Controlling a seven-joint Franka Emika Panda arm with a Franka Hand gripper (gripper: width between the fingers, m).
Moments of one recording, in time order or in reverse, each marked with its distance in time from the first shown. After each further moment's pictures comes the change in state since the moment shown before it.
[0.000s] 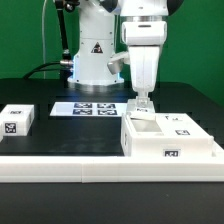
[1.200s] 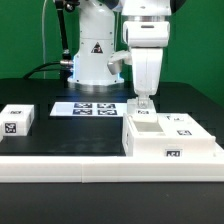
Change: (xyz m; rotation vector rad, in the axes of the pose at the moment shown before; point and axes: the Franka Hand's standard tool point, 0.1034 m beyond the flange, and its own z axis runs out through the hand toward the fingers) arm 0.000 0.014 -0.001 0.036 -0.018 -0.030
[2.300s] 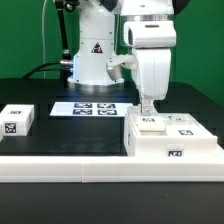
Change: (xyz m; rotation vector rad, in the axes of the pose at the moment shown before) arm 0.005 0.059 -0.001 -0.034 0.022 -0.077
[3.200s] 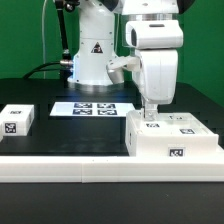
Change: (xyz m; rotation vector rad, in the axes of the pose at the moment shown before) arm -0.001 0.029 -0.001 -0.017 0.009 -0.025
